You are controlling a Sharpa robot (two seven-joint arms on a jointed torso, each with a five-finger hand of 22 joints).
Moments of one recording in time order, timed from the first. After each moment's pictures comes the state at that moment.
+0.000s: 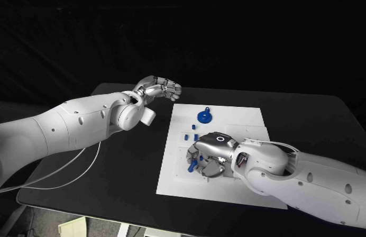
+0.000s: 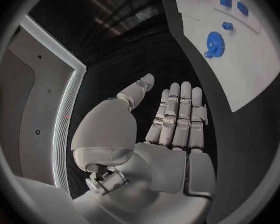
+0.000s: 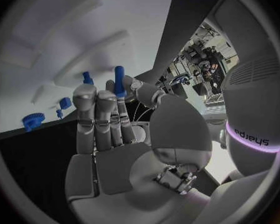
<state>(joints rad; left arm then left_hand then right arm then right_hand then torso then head) 1.28 -0.71 -0.10 1.17 -0.21 -0.14 0.31 1.08 -0.09 0.53 -0.28 0.11 0.86 0.17 0.28 0.48 1.16 0.14 0.10 0.08 0.89 0.13 0.57 0.26 0.05 0.66 0.03 0.61 1.14 1.11 -0.66 -0.10 1.63 -1.72 -0.20 -0.01 1.12 -0.15 0.87 -0.23 0.06 1.03 0.11 0.33 0.51 1.27 0.05 0.15 0.28 1.35 -0.06 0.94 1.04 0.14 1.38 -0.08 0.81 1.31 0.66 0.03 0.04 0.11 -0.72</state>
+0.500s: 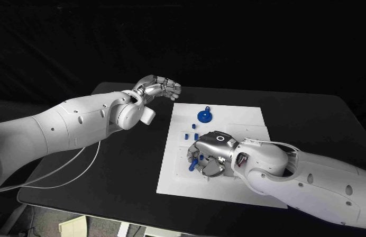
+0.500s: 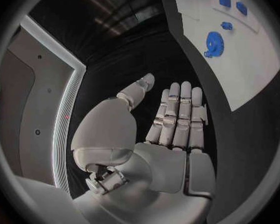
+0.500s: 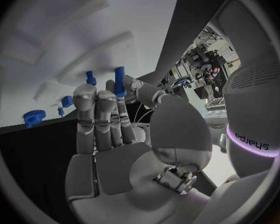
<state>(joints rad) 1.28 -0.71 -0.10 1.17 -0.21 -0.14 0.31 1.08 -0.09 0.53 -0.28 0.11 0.86 0.17 0.28 0.48 1.16 0.14 0.10 0.08 0.89 0.13 0.57 0.26 0.06 0.66 0.03 0.61 1.14 1.11 -0.66 -0.10 1.64 -1.76 -0.20 -0.03 1.12 -0.15 0.87 -0.24 0.06 1.03 0.11 0.33 0.52 1.27 0.05 0.15 0.29 1.35 -0.06 0.94 1.04 0.14 1.38 -0.08 0.81 1.31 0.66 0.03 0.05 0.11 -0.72</state>
